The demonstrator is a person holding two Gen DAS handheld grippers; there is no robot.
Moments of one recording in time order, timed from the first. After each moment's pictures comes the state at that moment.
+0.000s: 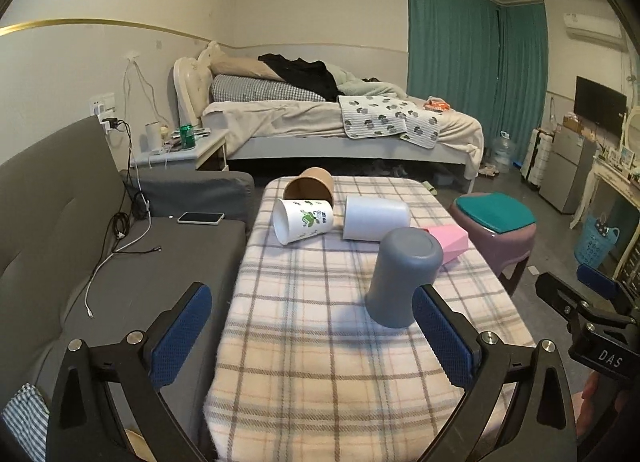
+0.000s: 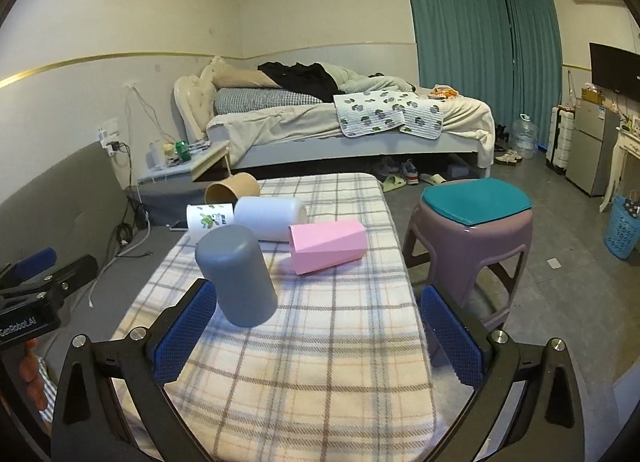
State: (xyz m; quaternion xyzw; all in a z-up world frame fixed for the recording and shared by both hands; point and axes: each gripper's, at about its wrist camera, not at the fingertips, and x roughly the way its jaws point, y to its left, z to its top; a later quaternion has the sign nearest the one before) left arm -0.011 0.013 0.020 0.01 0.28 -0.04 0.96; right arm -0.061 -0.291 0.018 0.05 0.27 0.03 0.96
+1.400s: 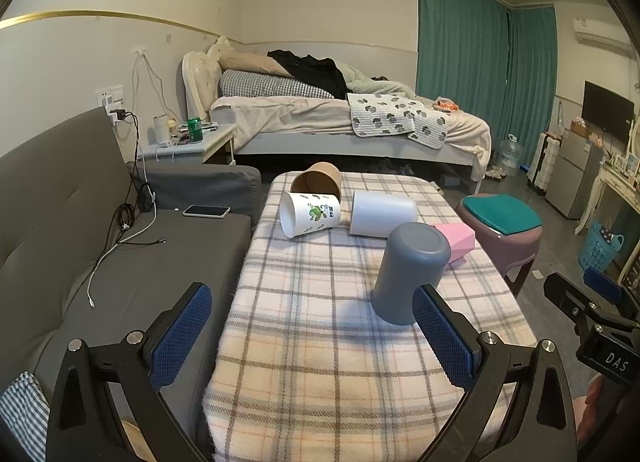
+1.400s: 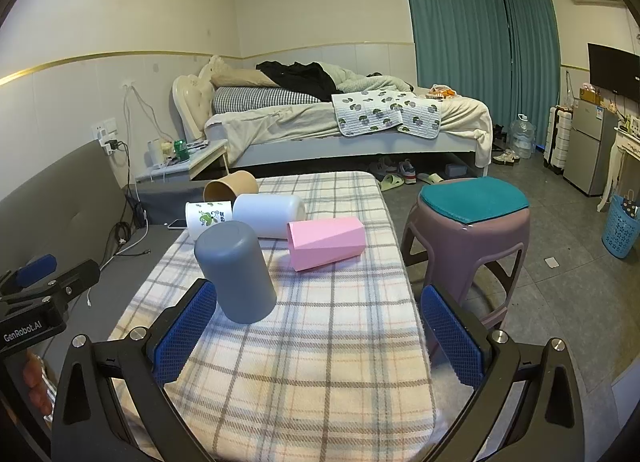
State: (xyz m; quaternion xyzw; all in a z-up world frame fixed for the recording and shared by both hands) left arm -0.011 0.018 0.011 0.00 0.28 -0.02 0.96; right arm -0.067 -0.294 0.017 0.05 0.27 0.03 0.96
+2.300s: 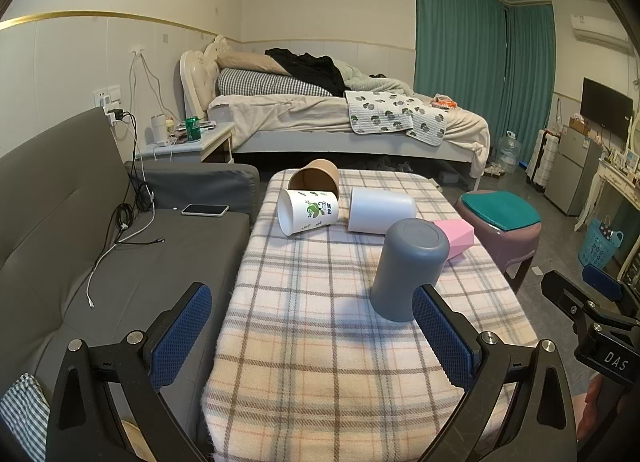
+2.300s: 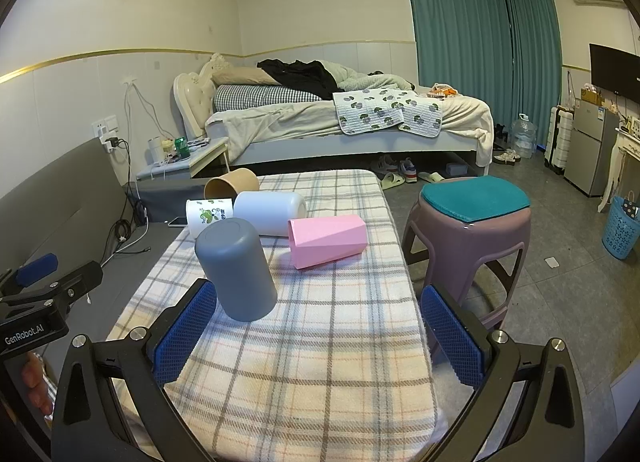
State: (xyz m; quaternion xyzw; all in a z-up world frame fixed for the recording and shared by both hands) left arm -0.012 0.016 0.011 0.00 0.28 -0.02 0.96; right arm -0.066 -0.292 0.015 0.05 0.27 0.03 0.96
